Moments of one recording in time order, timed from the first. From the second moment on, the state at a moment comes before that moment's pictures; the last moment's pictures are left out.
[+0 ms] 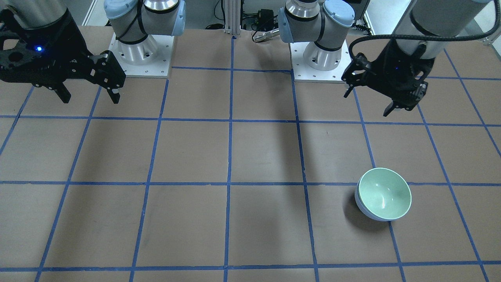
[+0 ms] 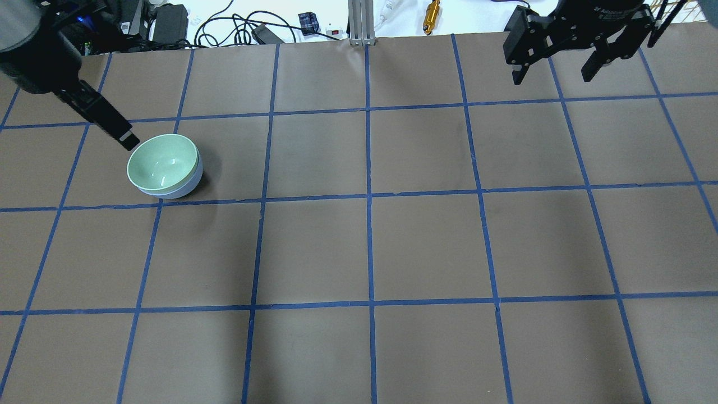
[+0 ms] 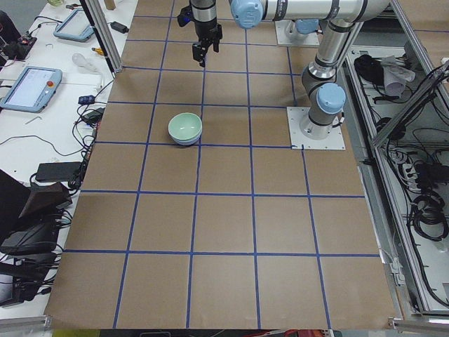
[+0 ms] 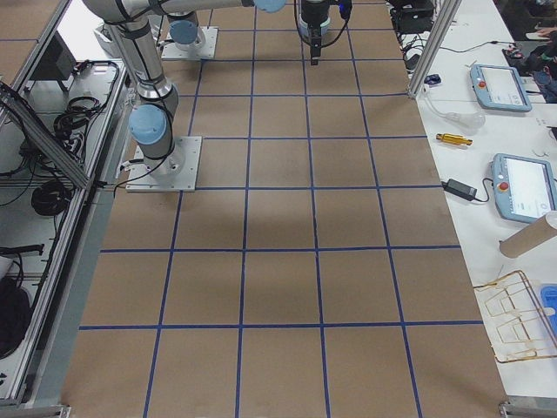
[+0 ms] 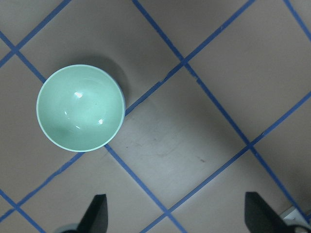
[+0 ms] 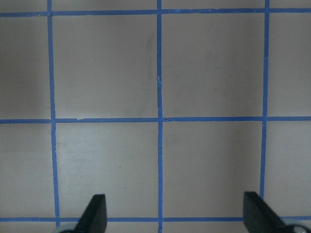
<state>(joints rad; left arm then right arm) -1.48 -1.60 -1.49 -1.67 1.54 0.51 1.54 -1.53 1.41 -1.53 -1.56 -0.03</state>
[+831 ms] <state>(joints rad) -1.60 -1.62 -1.49 -1.57 1.55 0.12 1.54 -1.53 1.41 -1.53 -1.56 -0.03</state>
